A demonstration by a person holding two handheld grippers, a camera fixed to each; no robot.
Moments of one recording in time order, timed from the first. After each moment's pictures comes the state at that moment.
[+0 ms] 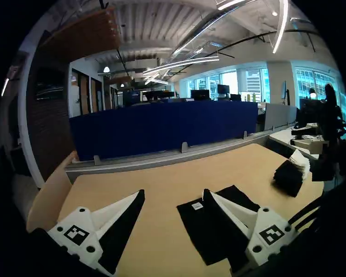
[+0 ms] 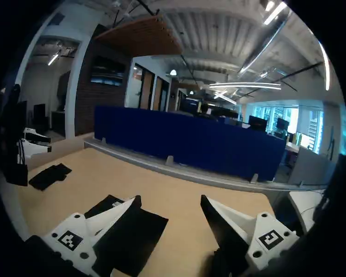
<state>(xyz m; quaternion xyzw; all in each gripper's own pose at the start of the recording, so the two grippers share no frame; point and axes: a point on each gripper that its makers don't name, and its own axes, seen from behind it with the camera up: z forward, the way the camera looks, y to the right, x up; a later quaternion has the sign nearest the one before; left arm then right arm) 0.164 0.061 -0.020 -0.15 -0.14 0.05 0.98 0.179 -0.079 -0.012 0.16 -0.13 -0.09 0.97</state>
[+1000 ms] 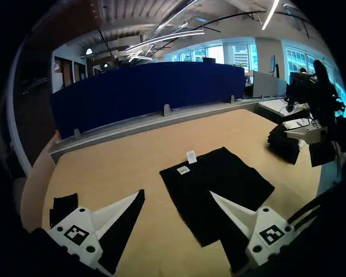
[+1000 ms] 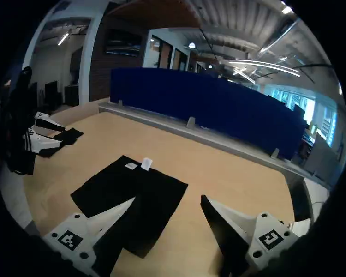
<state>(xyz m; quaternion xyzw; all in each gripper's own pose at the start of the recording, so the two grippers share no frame) 0.046 0.092 -0.034 -0.20 -0.23 0.08 0.95 0.060 -0.104 -0.032 0.21 -0.23 -0.12 0.94</state>
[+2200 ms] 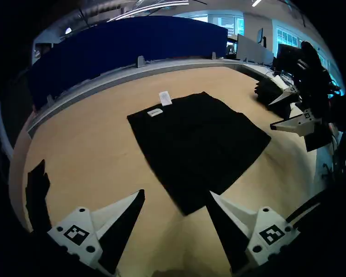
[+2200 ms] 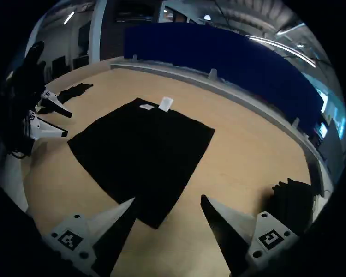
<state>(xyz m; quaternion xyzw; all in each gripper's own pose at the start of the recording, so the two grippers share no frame) -0.088 0.121 -0.083 -0.26 -0.35 0.11 0.89 -0.083 -0.103 -0.087 0.24 -0.35 -0.16 0.89</state>
